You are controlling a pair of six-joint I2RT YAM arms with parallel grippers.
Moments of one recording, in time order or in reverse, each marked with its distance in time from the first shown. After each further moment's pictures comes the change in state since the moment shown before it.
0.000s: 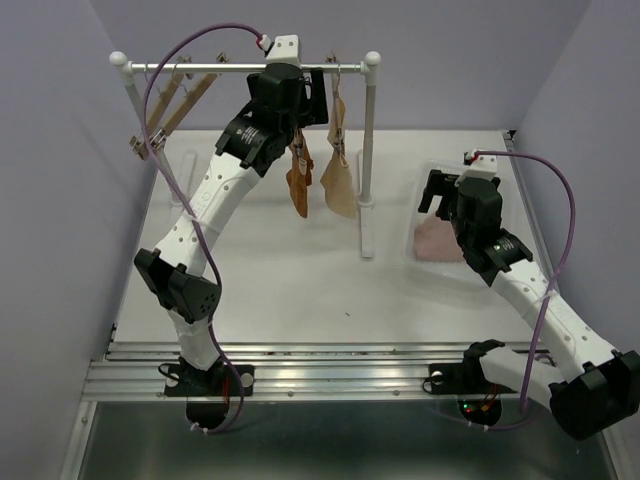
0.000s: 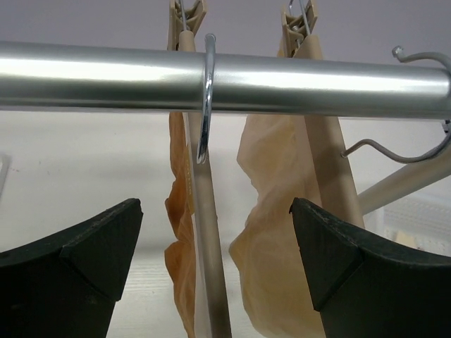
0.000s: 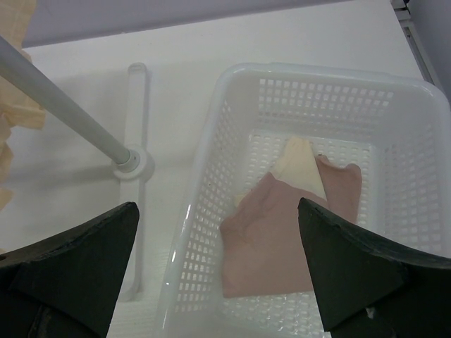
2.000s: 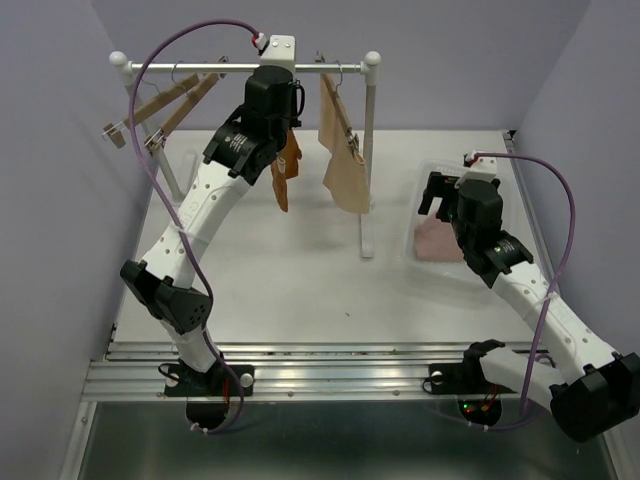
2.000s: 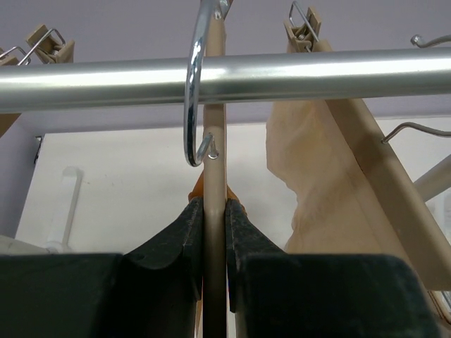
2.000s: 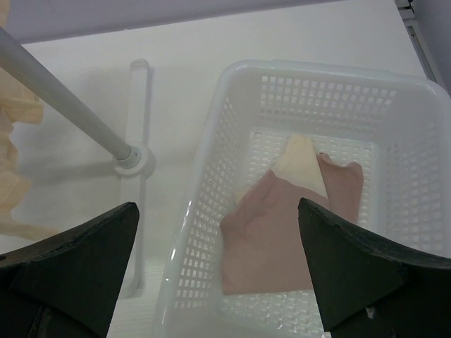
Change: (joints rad) left arm -0.007 -0.061 -0.049 0.018 -0.085 0.171; right arm 0.000 -0.012 -0.013 0.002 -0.008 -0.005
